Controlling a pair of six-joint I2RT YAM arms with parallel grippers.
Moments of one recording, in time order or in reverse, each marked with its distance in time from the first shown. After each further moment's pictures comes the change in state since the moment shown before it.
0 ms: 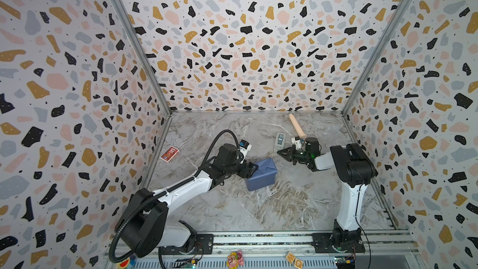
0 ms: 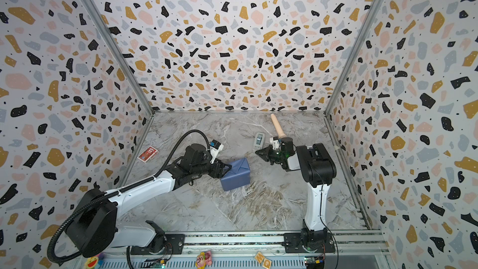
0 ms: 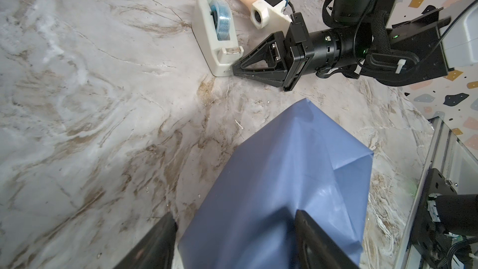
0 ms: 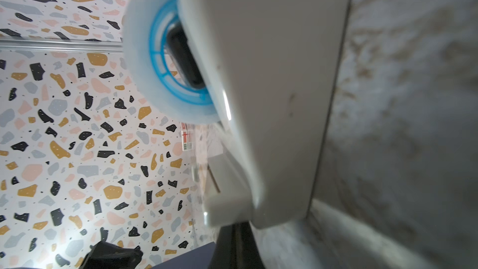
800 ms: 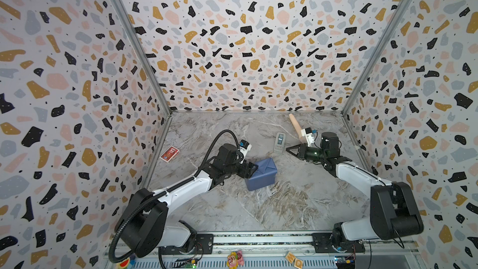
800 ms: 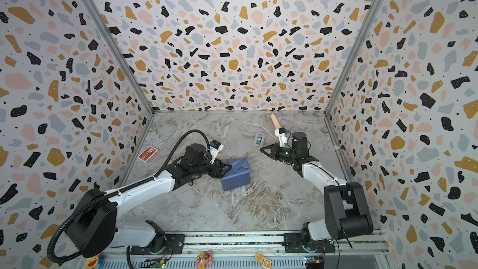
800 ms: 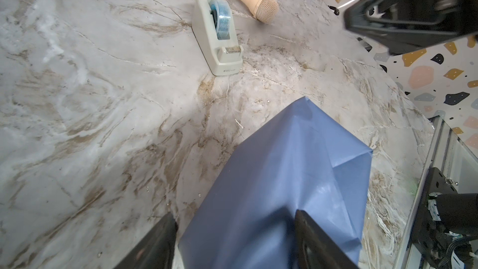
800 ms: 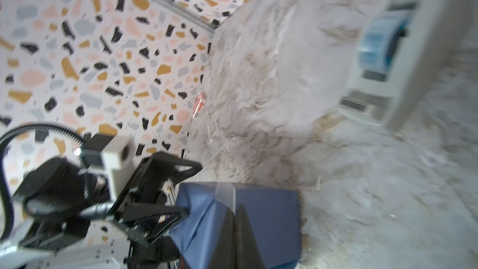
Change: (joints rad) left arm 0.000 -0.001 0.000 -0.003 0.000 0.003; right arm 0.036 -0.708 -0.124 -0.476 -0.037 -0.369
